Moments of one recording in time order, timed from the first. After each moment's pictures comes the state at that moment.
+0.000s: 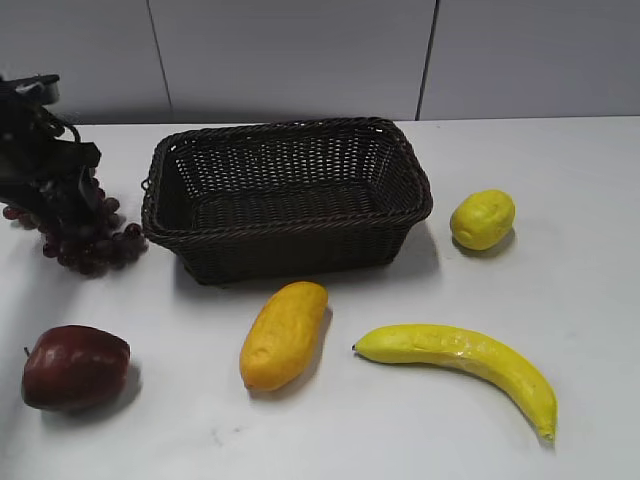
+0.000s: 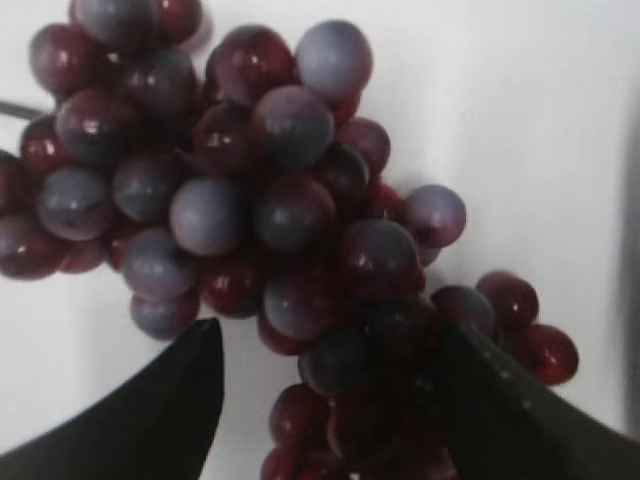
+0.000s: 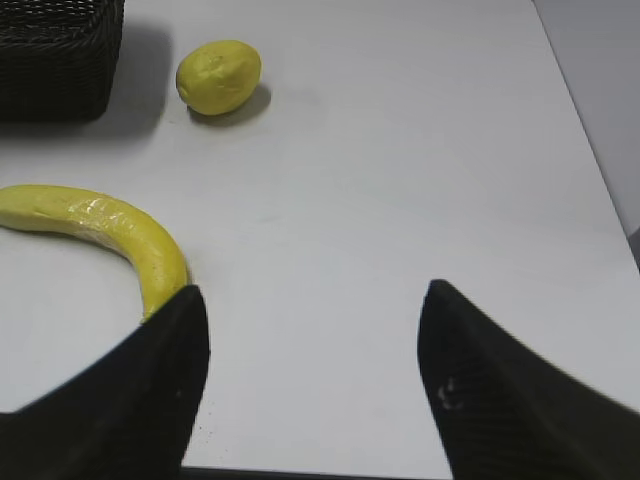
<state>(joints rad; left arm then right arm) -0.01 2.09 -1.49 -0.27 0.88 0.21 0.09 0.00 -0.50 -0.02 1.05 -0.05</state>
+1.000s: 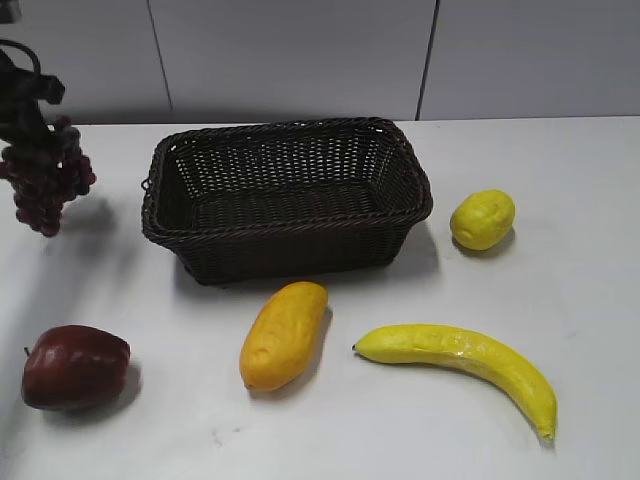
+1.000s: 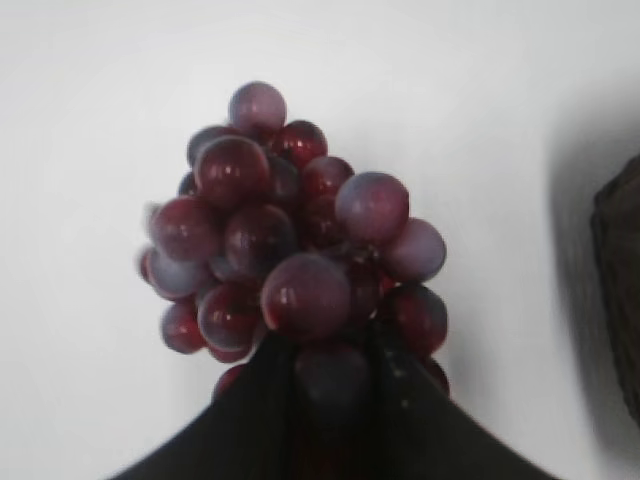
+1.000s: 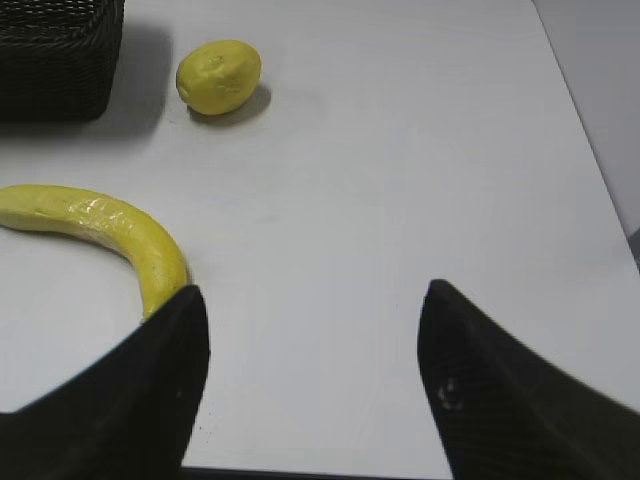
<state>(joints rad) -0.01 1.88 -1.50 -0.21 0.88 0.28 0.09 0.00 -0.50 -0.02 1.05 -0.05</state>
